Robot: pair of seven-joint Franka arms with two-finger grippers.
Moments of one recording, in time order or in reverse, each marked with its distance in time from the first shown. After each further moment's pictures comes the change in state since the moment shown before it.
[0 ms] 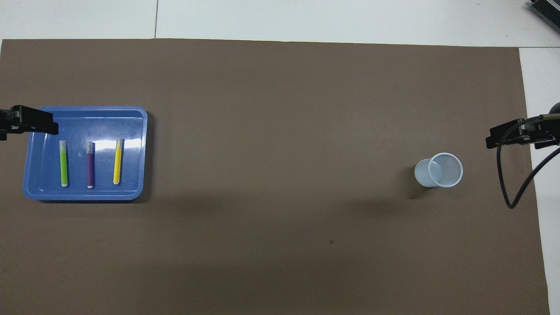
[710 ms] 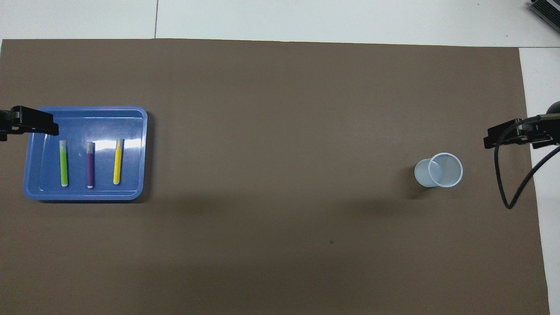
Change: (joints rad) left arm 0.000 0.000 -0.001 0.001 0.000 -0.005 0.000; right arm 0.002 0.000 0.005 0.000 0.003 0.000 0.000
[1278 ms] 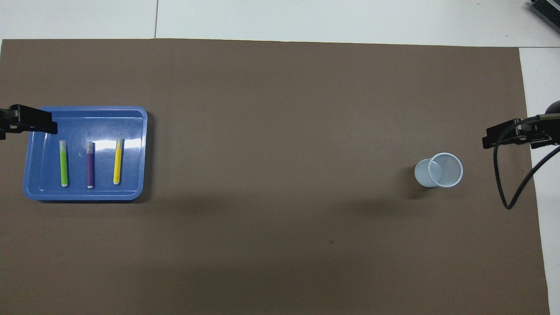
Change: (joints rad) left arm 0.000 0.000 -0.001 0.010 0.000 0.001 0.000; right arm 0.000 -0.002 0.004 0.001 0.006 -0.005 0.000
